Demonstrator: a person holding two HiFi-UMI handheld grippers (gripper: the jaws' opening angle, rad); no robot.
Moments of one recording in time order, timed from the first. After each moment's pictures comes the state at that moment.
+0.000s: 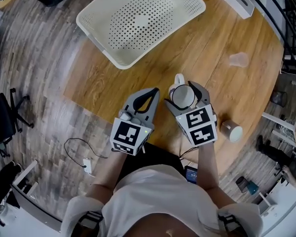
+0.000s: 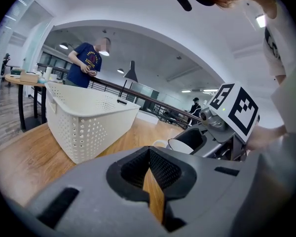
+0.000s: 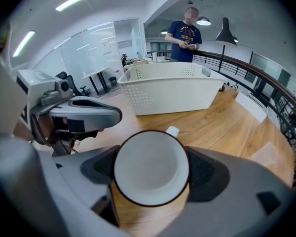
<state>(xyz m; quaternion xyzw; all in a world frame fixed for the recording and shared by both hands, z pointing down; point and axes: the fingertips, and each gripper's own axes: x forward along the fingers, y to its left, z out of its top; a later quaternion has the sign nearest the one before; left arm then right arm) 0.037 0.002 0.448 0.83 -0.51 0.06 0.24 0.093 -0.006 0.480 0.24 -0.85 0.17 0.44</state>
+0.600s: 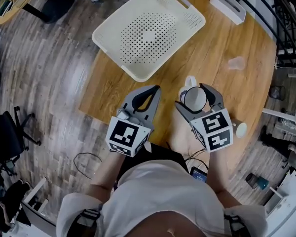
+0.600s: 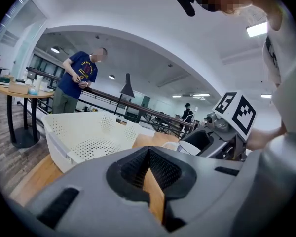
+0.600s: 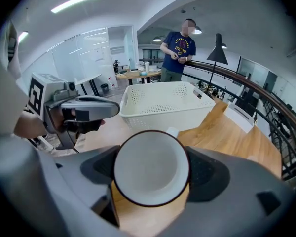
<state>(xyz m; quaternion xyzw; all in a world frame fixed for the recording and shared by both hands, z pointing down) -0.027 -0.019 0.378 0.86 -0.47 0.04 0.20 0.067 -0.019 0.408 0.30 -0.84 0.16 0.42</state>
